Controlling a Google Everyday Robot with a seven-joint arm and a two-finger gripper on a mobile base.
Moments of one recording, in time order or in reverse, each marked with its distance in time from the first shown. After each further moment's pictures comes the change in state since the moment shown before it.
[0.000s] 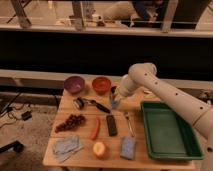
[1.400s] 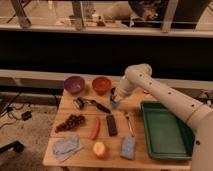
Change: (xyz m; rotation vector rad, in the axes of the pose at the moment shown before) arm 0.010 -0.008 0.026 -0.024 0.054 -0.011
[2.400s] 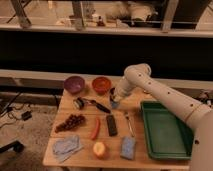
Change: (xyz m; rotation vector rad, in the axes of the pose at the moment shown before) arm 0.000 0.000 0.000 0.000 0.000 0.000
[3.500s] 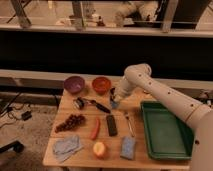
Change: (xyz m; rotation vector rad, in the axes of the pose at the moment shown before) arm 0.001 0.000 0.000 0.001 0.000 0.001
